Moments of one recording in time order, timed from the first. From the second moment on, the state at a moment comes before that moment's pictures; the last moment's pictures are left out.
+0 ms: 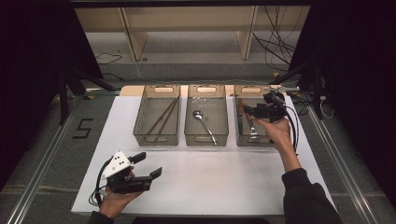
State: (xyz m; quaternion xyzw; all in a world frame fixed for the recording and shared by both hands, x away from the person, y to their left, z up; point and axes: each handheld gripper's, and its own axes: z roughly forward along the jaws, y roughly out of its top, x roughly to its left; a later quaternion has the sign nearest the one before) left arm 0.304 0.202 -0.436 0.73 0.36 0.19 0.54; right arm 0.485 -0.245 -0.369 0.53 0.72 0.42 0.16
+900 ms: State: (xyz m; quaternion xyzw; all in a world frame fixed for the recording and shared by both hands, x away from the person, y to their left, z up) left arm 0.303 0.201 -0.435 0.73 0.36 0.19 0.54; right arm 0.386 -0.225 -0.381 0.45 0.74 0.48 0.14
